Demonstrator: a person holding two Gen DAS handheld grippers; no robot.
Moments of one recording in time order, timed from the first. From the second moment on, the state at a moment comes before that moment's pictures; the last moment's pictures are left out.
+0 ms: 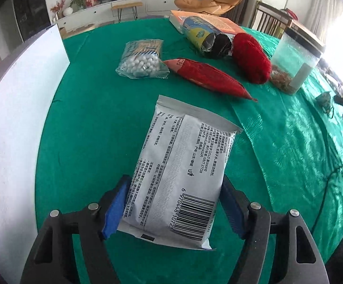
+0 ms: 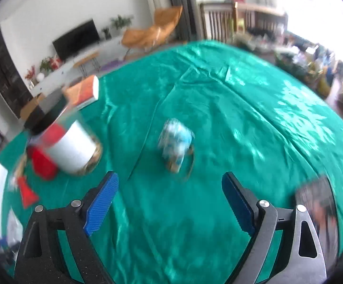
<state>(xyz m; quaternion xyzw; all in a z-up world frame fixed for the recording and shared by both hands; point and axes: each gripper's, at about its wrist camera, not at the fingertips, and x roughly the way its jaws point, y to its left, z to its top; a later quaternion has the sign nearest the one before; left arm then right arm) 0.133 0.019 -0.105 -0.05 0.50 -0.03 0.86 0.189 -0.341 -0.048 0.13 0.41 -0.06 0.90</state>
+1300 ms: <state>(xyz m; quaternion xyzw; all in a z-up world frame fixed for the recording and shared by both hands) -0.022 0.315 0.007 -0.11 0.38 0.26 0.88 0.070 0.149 0.063 0.04 0.40 0.51 0.76</state>
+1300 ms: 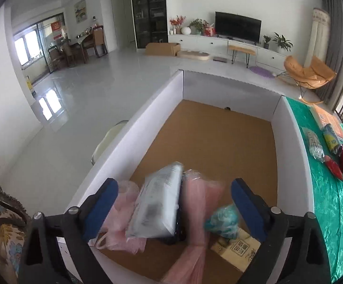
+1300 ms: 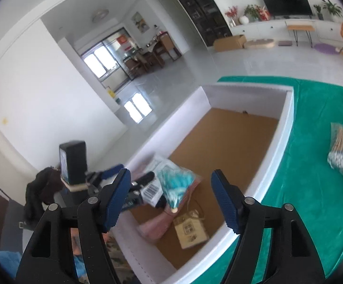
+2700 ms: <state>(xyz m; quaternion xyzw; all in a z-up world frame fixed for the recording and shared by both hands) 0.164 0.047 -0.132 -0.03 0.45 0.02 0.89 0.114 -0.165 -0.103 -0.01 0.43 -0.01 0.90</state>
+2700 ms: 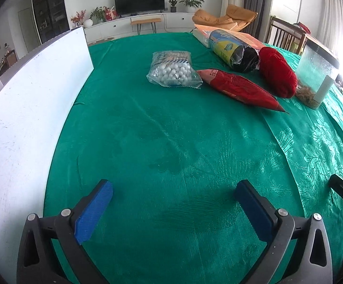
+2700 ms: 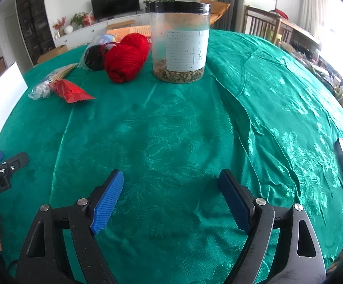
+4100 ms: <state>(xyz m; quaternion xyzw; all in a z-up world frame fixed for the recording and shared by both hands) 0.153 0.054 -0.131 -0.02 0.44 0.02 0.90 0.265 -0.036 -0.083 -0.31 0.37 0.04 0.87</state>
